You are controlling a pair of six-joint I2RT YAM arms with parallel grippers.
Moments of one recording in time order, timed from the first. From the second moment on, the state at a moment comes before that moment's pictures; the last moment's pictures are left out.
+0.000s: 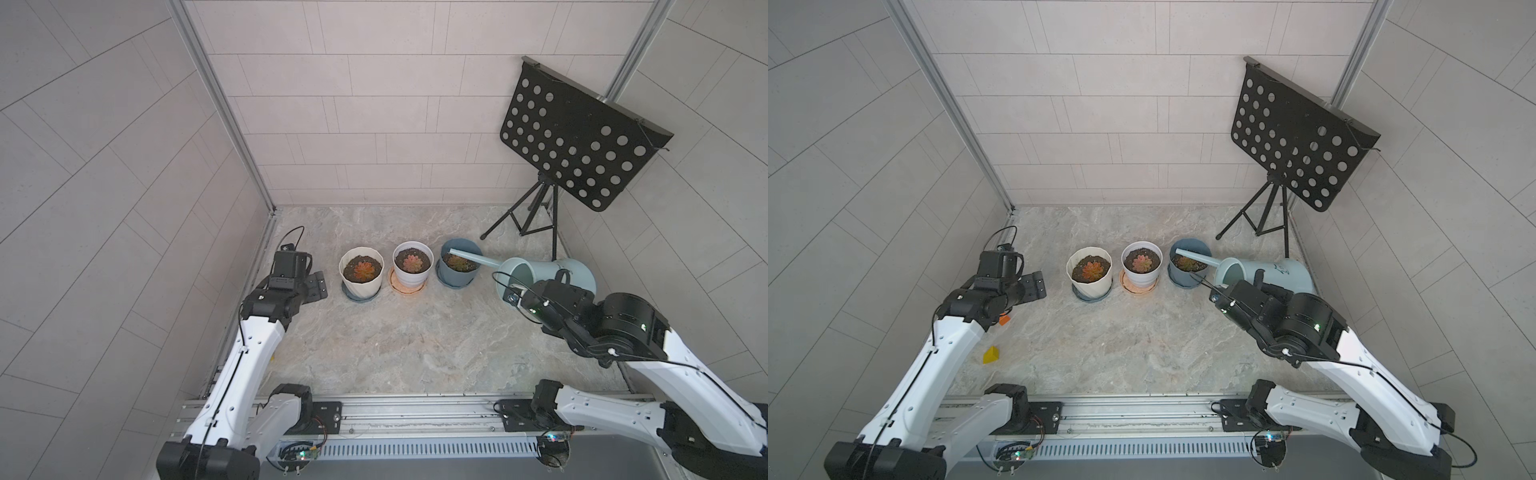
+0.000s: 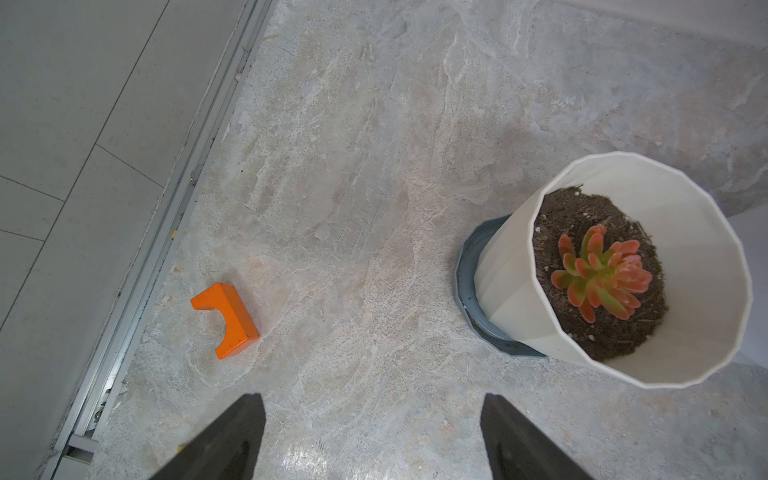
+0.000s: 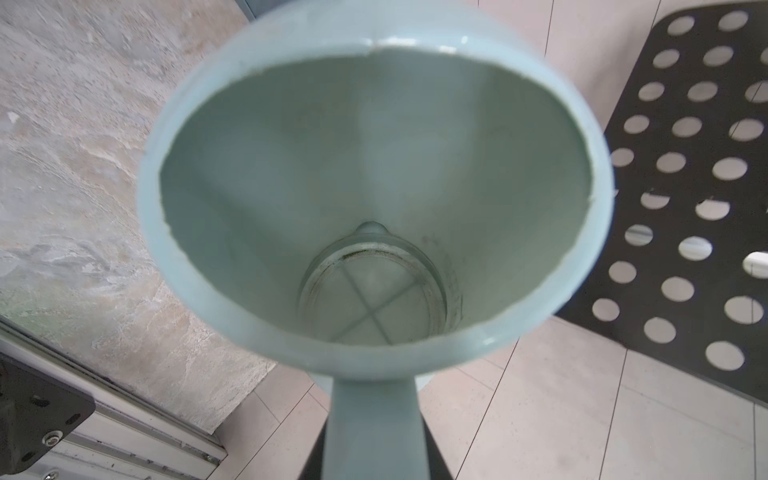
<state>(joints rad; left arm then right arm) -0.09 0.98 0.93 -0.84 -0.19 -0.30 0.92 0.98 1.42 -1.69 0.82 -0.41</state>
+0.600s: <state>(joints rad) -0.09 0.98 0.93 -0.84 -0.18 -0.30 1.06 1.22 1.53 -1.69 0.97 -0.35</state>
